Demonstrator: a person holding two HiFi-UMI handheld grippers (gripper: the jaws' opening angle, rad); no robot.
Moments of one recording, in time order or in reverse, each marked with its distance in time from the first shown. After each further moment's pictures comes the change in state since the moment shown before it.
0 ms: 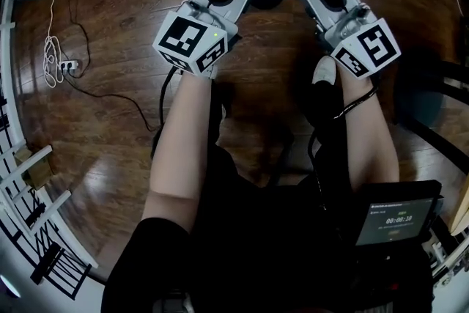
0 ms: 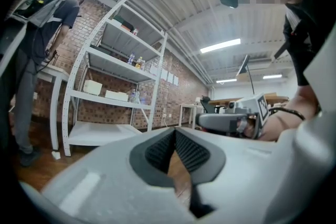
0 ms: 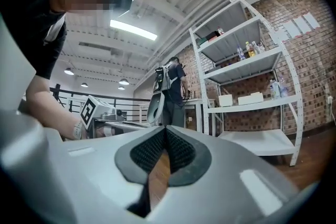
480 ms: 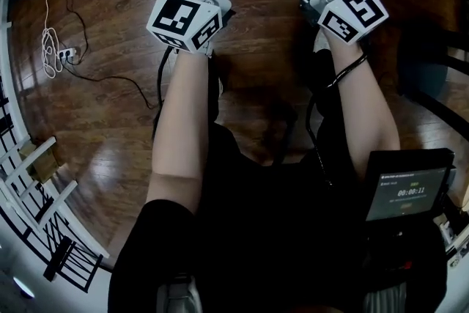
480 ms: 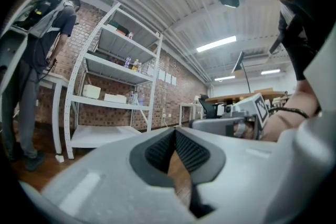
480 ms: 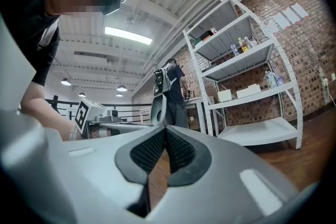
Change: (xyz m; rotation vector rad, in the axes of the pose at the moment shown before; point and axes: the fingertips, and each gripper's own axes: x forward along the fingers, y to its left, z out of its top) left arm -0.008 -0.013 -0.014 0.030 0.012 0.014; right arm 0.000 0.011 -0.030 0.120 -0.011 0.000
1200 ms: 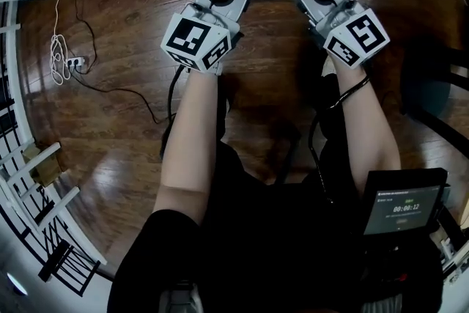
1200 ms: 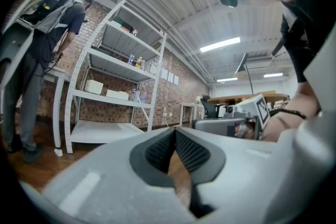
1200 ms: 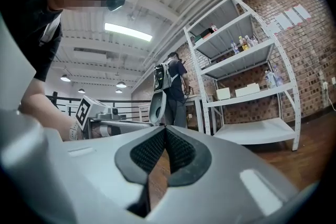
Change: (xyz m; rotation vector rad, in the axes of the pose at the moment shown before) left arm -0.006 0.004 -0.009 -0.037 0.003 0.009; right arm -0.001 0.002 -0.005 -0.017 0.015 -0.009
